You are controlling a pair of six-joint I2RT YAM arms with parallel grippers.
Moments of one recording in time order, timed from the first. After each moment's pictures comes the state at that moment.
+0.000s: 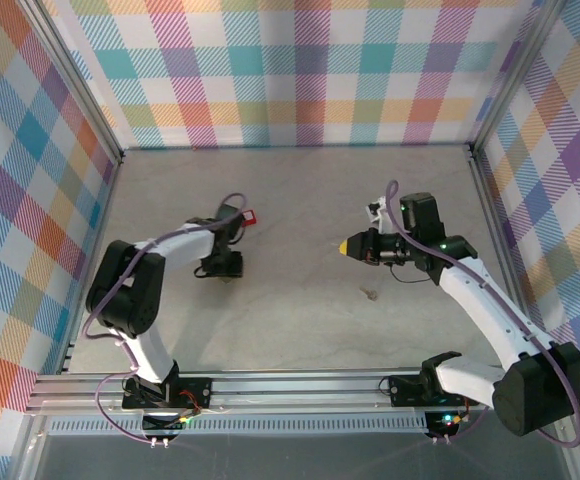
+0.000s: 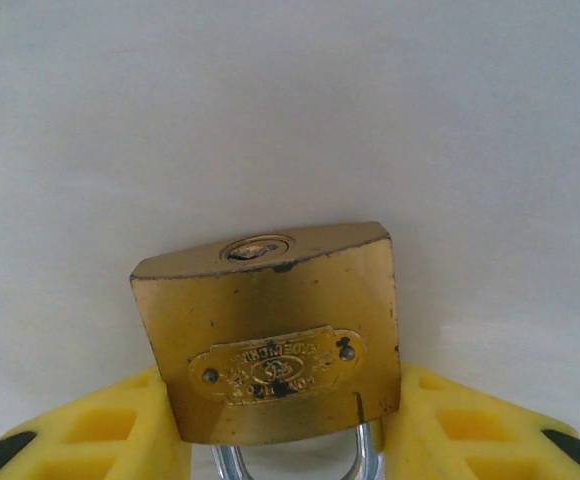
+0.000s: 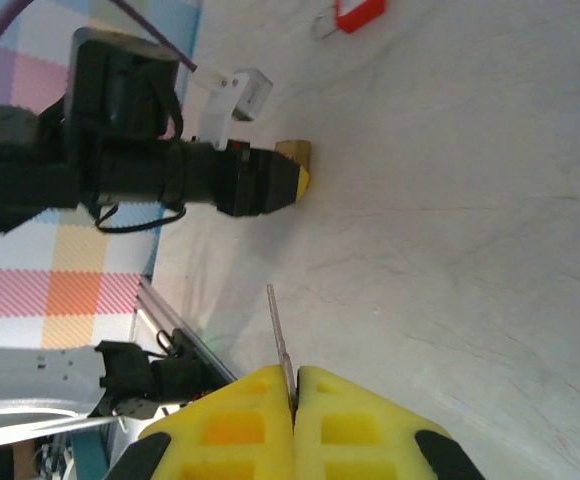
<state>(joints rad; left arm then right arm) -0.42 1.76 1.06 -0.71 -0.07 -0.33 0.34 1.14 0.93 -0.55 -0.73 0.54</state>
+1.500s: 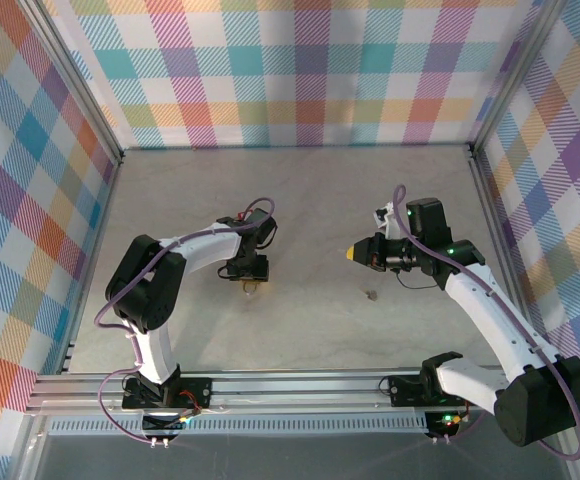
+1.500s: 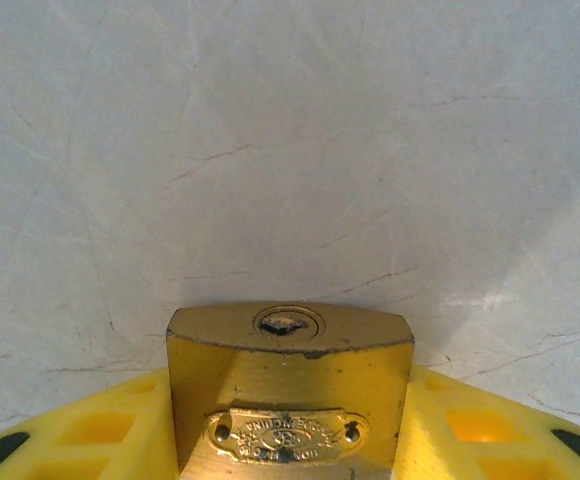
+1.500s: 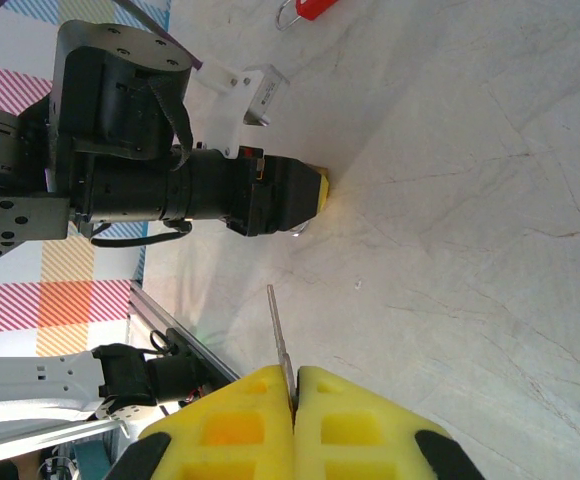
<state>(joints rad) -0.56 1.84 1.17 -0.78 -0.04 -0.51 0.31 1.09 0.91 -0.63 -0.71 0.55</state>
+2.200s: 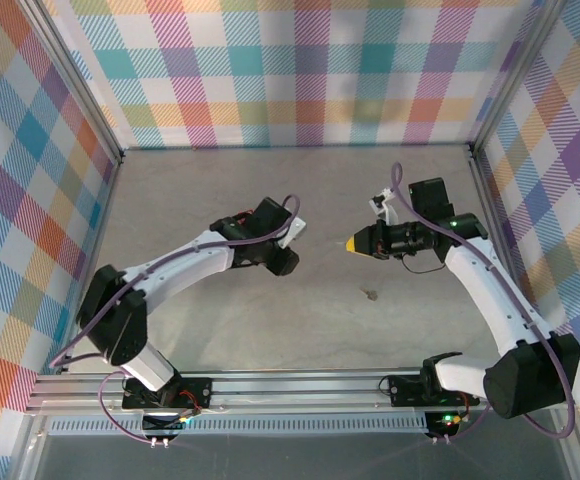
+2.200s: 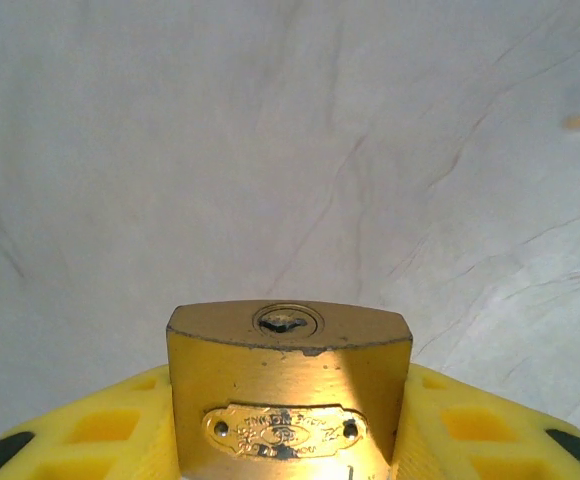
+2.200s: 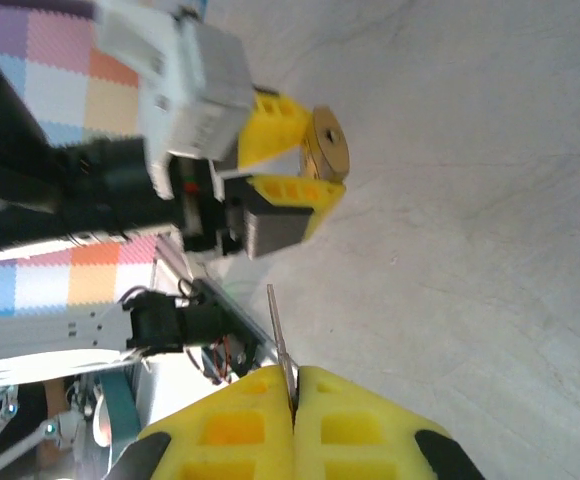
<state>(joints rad) -0.72 1.57 1.25 -0.67 0.03 0.04 0.26 1.23 1.14 -0.90 -0.87 0.32</state>
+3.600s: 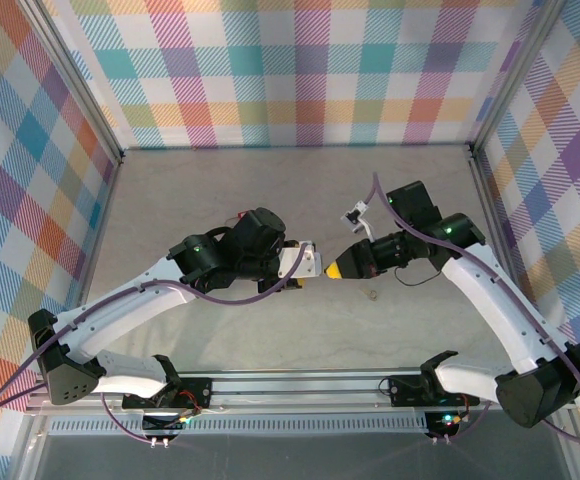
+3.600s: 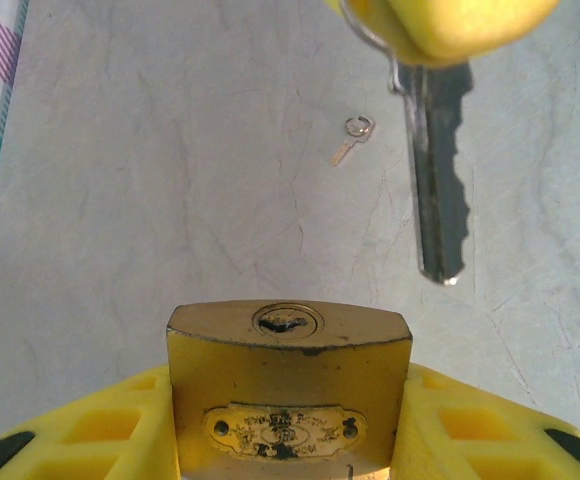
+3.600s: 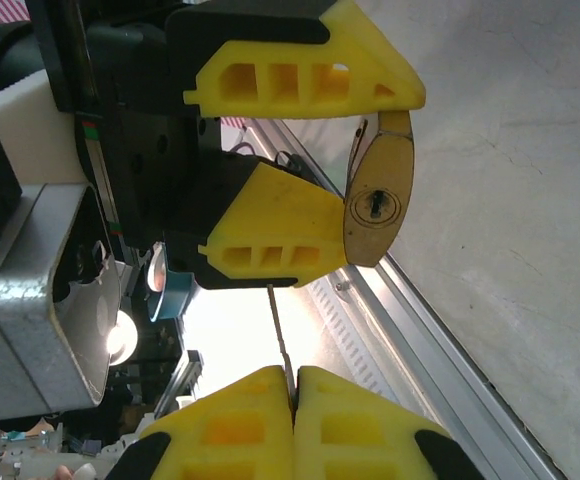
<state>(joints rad) -0.96 1.29 1.31 -0.80 0.05 0.66 0.47 1.19 1.24 -1.05 -1.01 0.21</state>
